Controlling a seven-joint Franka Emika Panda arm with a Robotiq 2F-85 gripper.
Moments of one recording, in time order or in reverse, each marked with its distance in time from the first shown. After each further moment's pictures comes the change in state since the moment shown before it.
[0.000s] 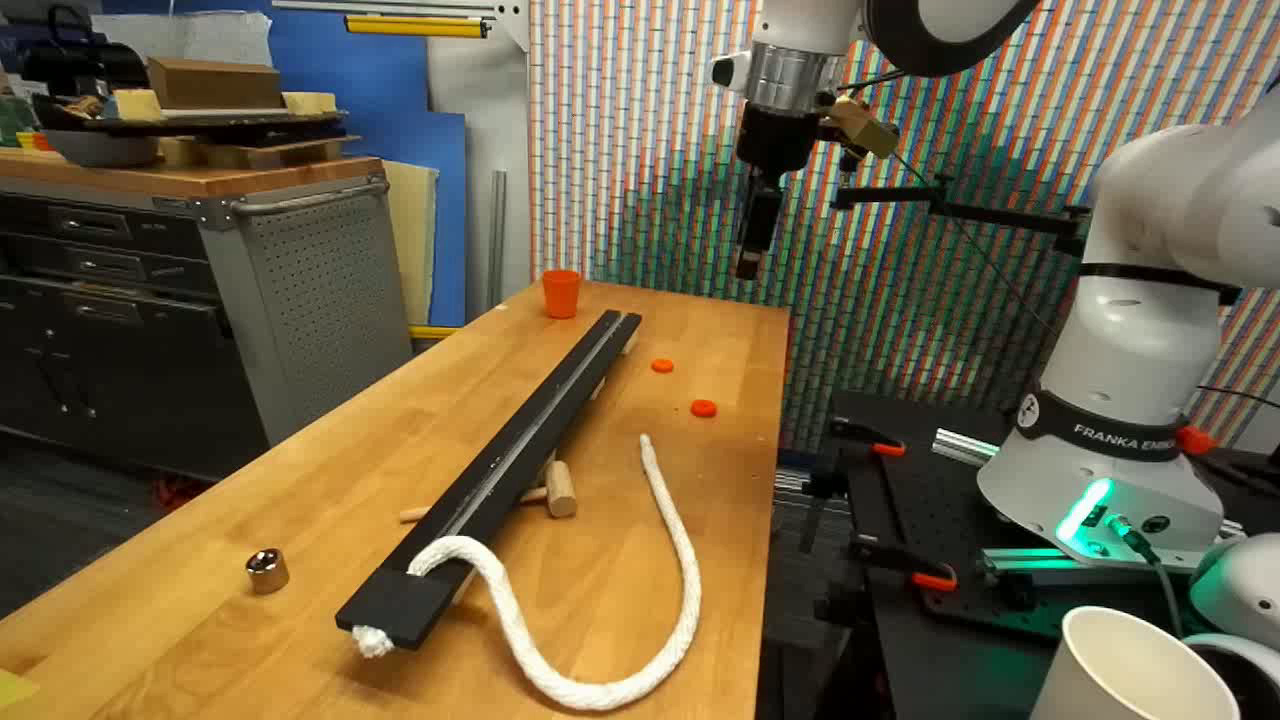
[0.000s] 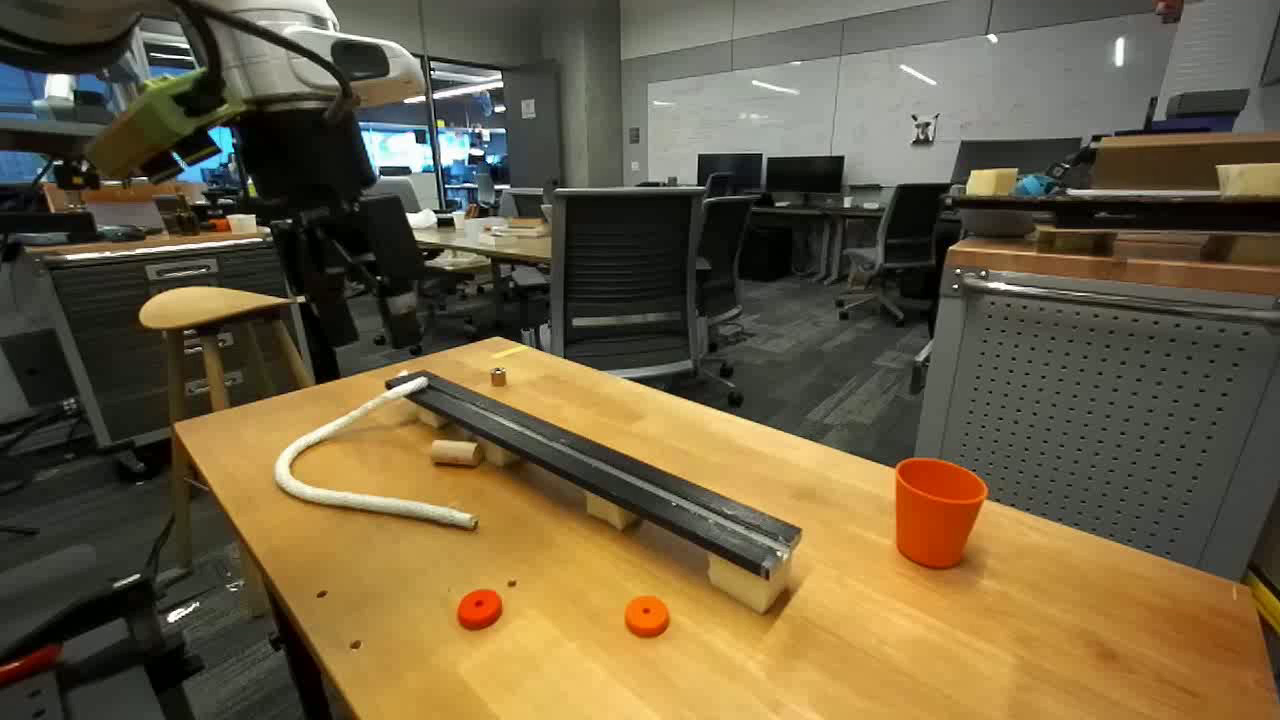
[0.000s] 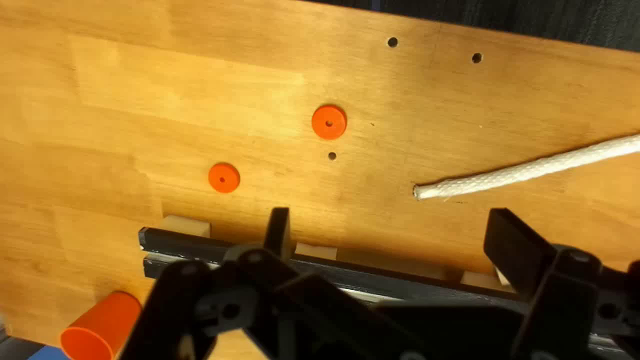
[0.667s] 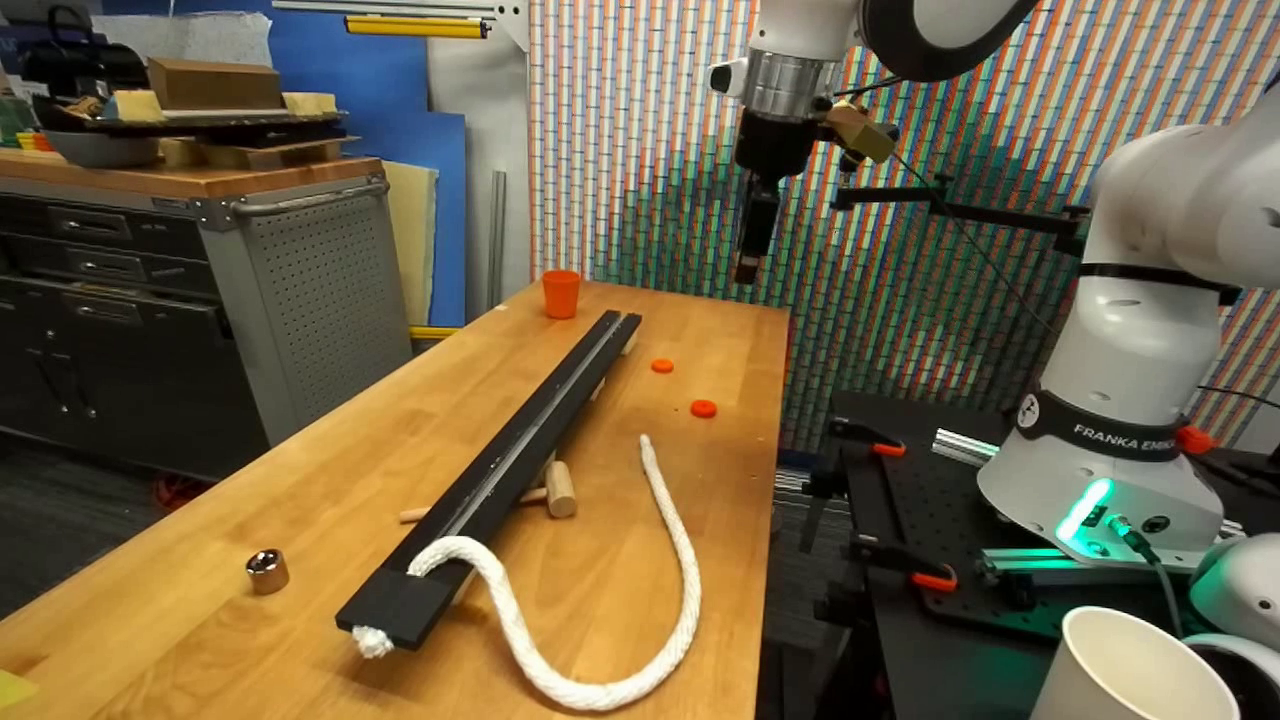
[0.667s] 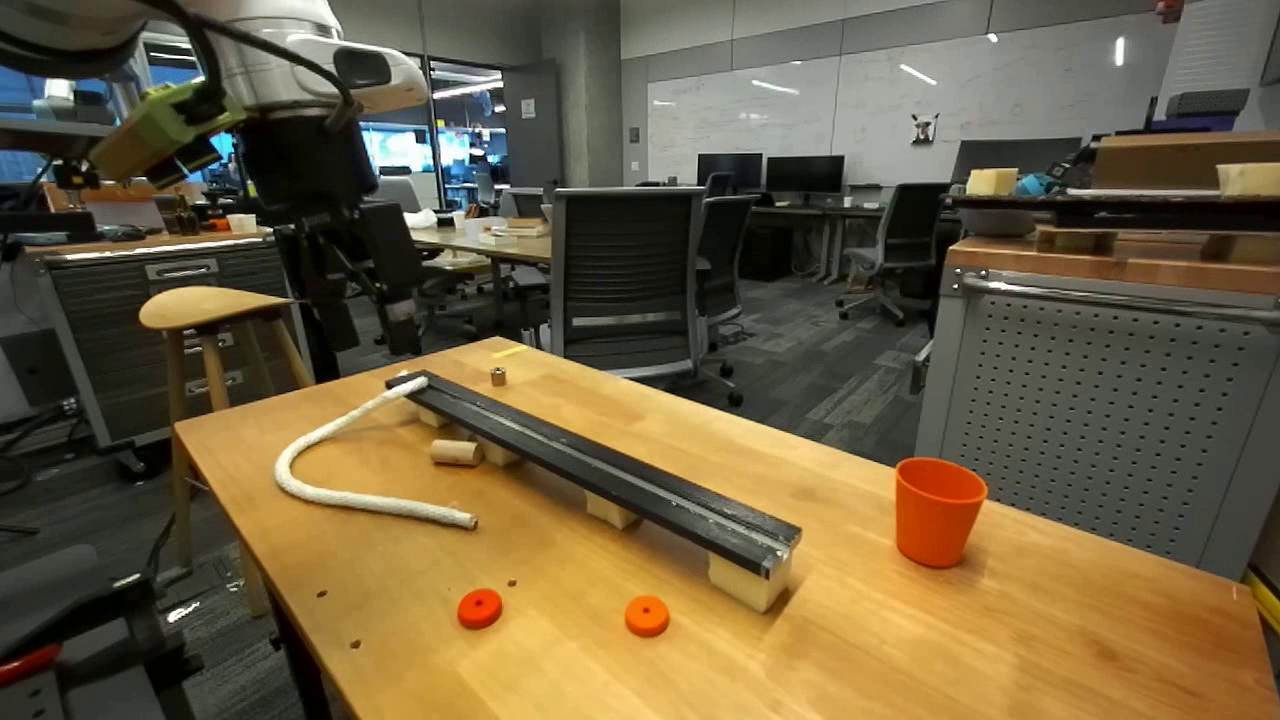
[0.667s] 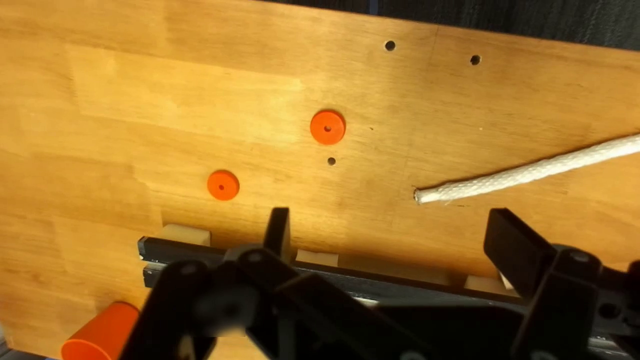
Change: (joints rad) arm 0.000 0.017 0.002 0.002 0.000 0.000 0.023
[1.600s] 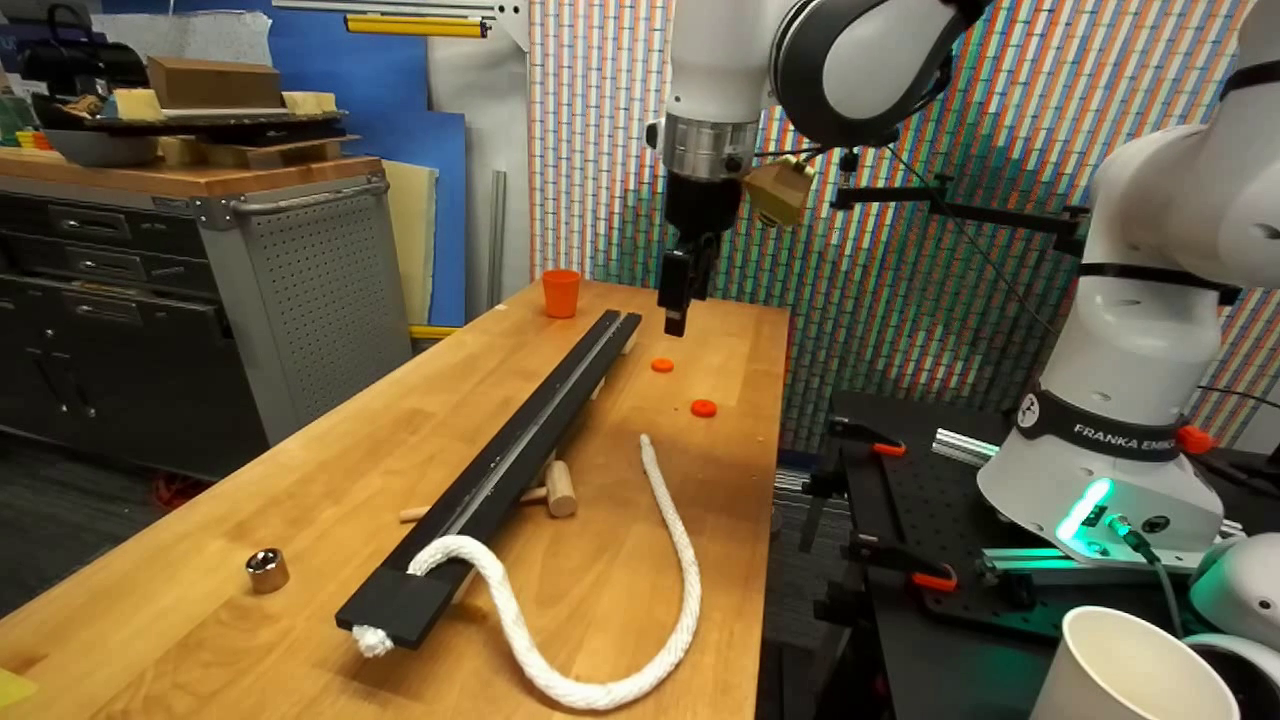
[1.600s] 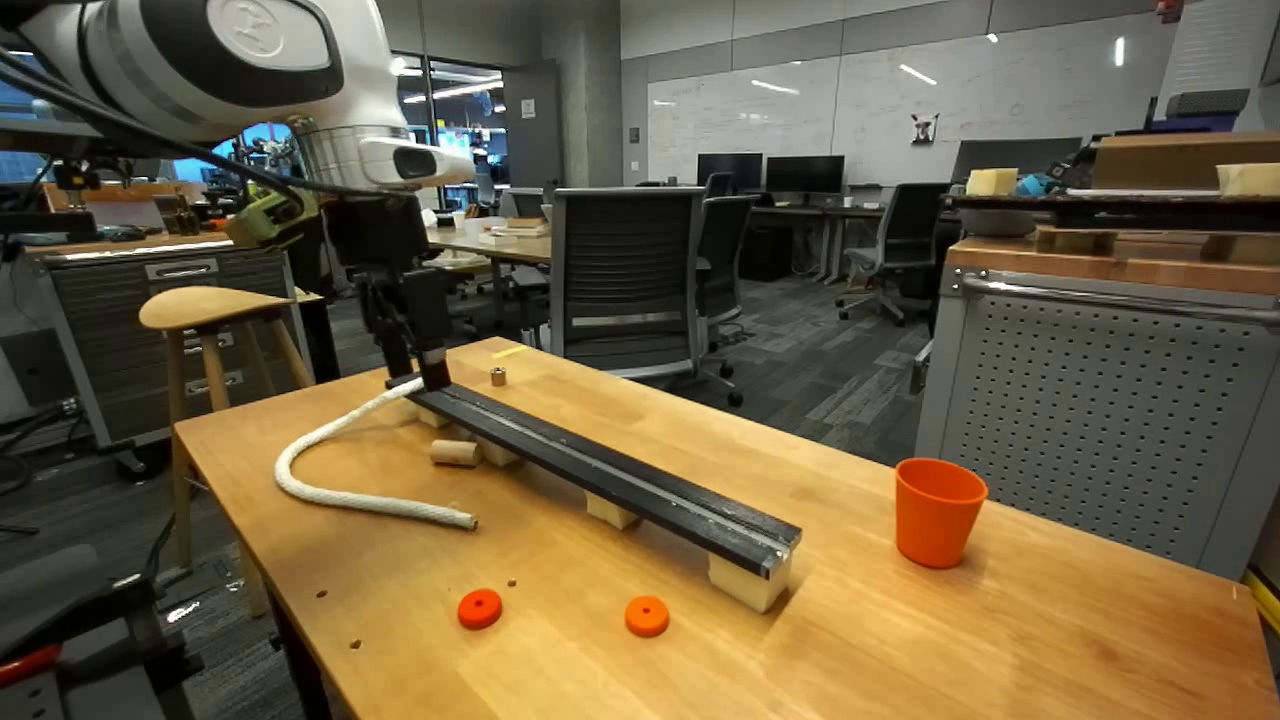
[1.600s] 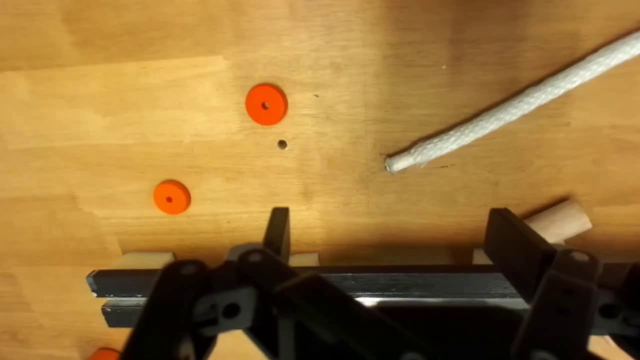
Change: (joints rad) arm 0.006 0.318 0.107 0.148 -0.003 0.111 0.339
